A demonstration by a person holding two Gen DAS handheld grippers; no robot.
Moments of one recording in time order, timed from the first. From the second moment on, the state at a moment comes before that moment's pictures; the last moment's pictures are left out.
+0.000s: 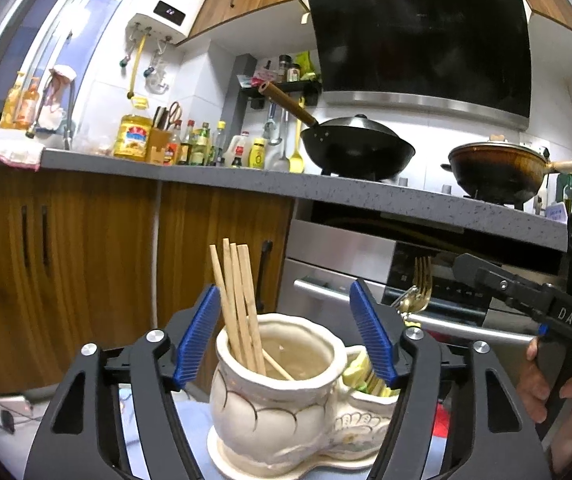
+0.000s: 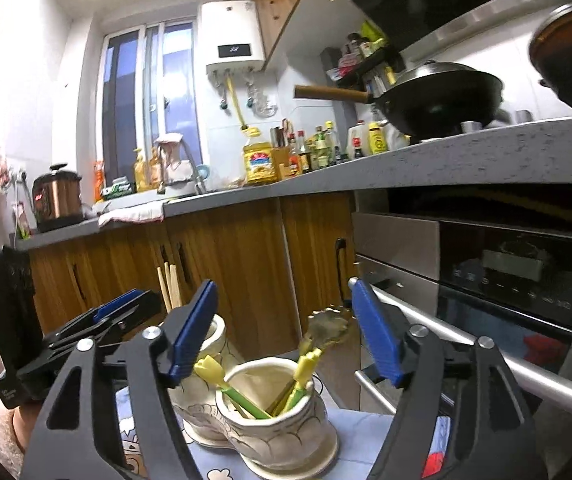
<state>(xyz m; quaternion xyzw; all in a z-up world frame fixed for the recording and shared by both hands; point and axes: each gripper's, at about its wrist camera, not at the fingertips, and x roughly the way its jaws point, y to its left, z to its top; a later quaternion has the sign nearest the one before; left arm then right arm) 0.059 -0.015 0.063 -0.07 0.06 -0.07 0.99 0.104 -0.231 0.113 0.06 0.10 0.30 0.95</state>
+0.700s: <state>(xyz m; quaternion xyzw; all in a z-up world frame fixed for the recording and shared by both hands) -0.007 -0.016 0.017 0.00 0.12 -0.04 0.99 0.050 -0.241 0.047 0.03 0.19 0.25 0.95</state>
